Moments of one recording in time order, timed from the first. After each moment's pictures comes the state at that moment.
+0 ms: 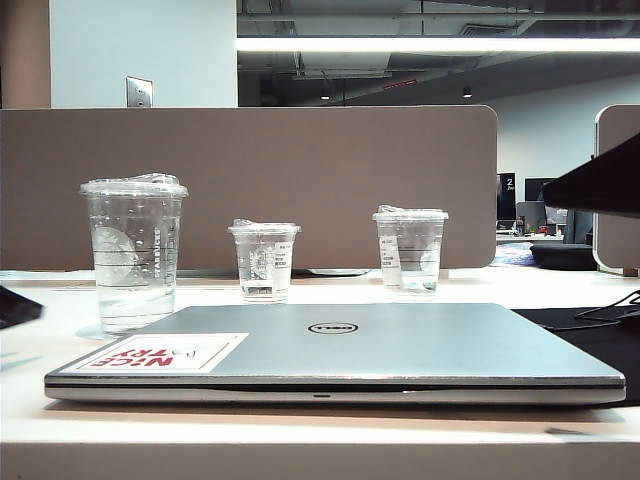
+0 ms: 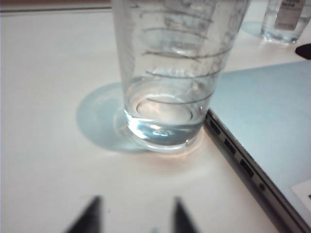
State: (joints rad) left arm 0.05 1.76 0.08 1.45 0.48 0.07; right arm 0.71 0.19 0.01 0.02 -0.03 0.04
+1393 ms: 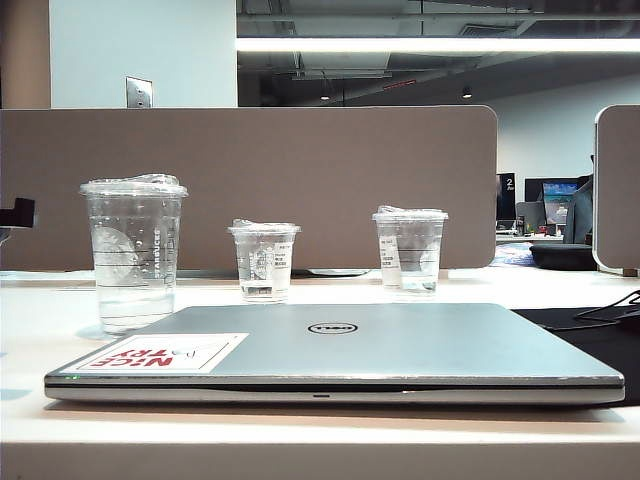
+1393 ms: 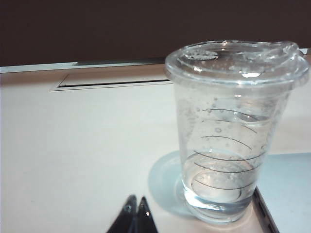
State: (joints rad) left arm -0.29 1.43 0.00 1.42 -0.22 0.05; right arm 0.25 0.00 0.01 0.02 -0.03 0.04
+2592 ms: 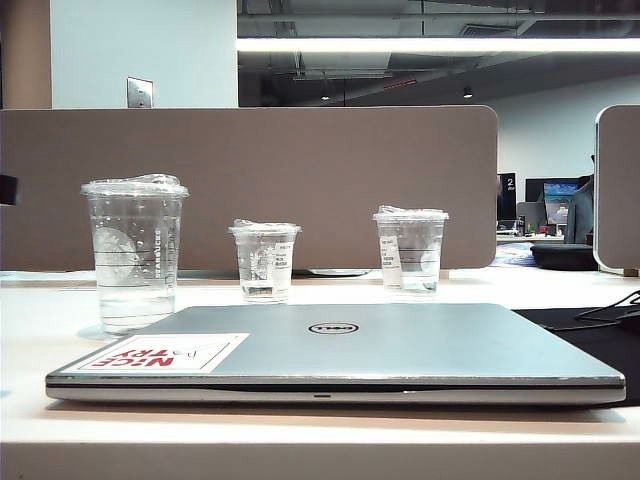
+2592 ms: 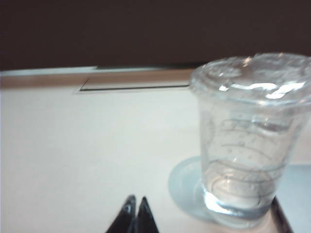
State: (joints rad) left arm -0.28 1.19 0.00 1.16 -0.28 0.05; right arm 0.25 0.00 0.01 0.02 -0.03 0.04
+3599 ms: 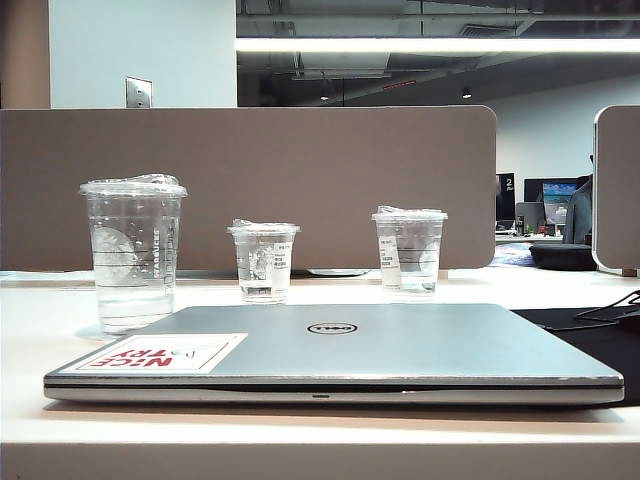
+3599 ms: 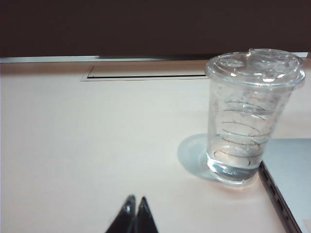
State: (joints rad) left arm 0.04 0.04 0.00 -0.03 0.09 0.03; right arm 0.24 0.00 0.01 0.01 -0.03 0.04
